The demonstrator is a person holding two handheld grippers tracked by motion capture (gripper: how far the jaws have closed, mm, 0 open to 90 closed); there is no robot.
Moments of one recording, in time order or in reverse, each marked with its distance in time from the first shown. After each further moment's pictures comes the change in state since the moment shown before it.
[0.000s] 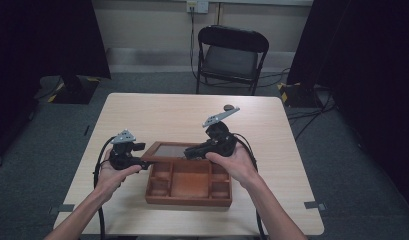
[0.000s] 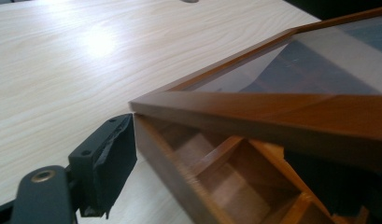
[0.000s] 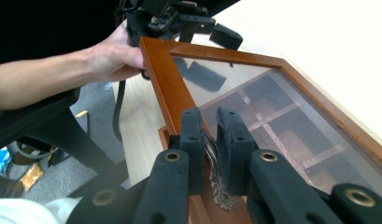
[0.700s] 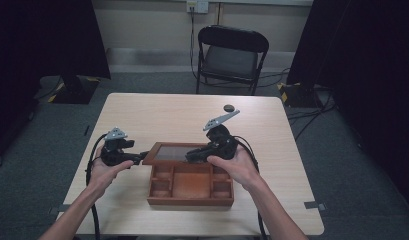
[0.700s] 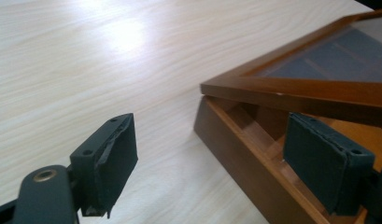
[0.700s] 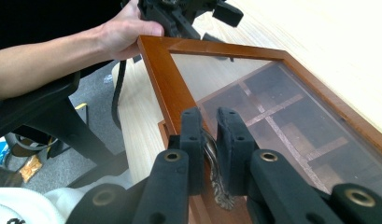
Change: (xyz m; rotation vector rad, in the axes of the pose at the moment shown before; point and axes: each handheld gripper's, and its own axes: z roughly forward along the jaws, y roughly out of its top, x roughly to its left) left arm 0.031 -0.006 -0.008 0.006 0.076 -0.057; right arm 0.003 -0.006 0.000 0.023 0.000 -0.012
